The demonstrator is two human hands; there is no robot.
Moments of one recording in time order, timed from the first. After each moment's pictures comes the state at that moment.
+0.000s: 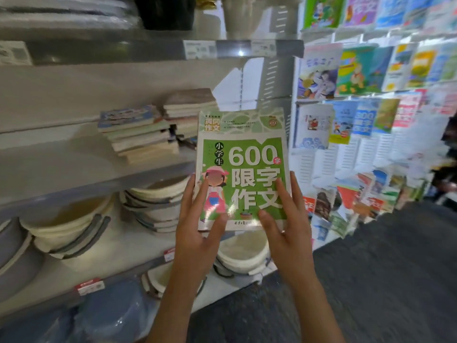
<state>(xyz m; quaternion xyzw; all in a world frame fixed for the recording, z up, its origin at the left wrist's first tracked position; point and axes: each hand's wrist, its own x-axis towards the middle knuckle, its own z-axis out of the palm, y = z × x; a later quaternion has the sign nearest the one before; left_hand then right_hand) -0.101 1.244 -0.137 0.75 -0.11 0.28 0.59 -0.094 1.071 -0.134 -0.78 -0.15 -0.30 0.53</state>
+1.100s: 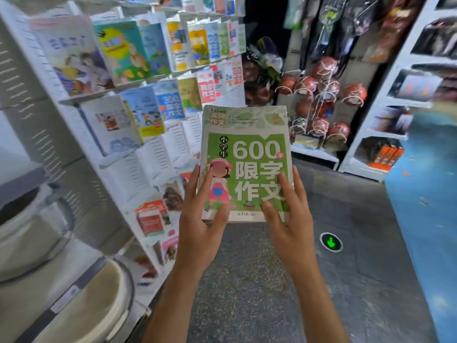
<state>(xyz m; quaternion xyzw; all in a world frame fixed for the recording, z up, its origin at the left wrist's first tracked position) -0.034 0.815 -0.154 0.67 -0.39 0.07 0.63 -0.151 0.689 -0.141 -0.77 0.16 -0.44 0.43</state>
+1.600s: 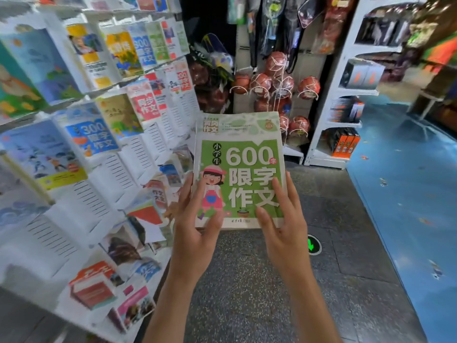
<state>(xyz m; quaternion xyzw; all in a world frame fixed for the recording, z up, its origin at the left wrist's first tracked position) 0.078 0.589 -0.137 0.65 -0.46 0.00 0.60 -0.060 0.487 -0.132 -0.75 0.25 -0.46 0.41</state>
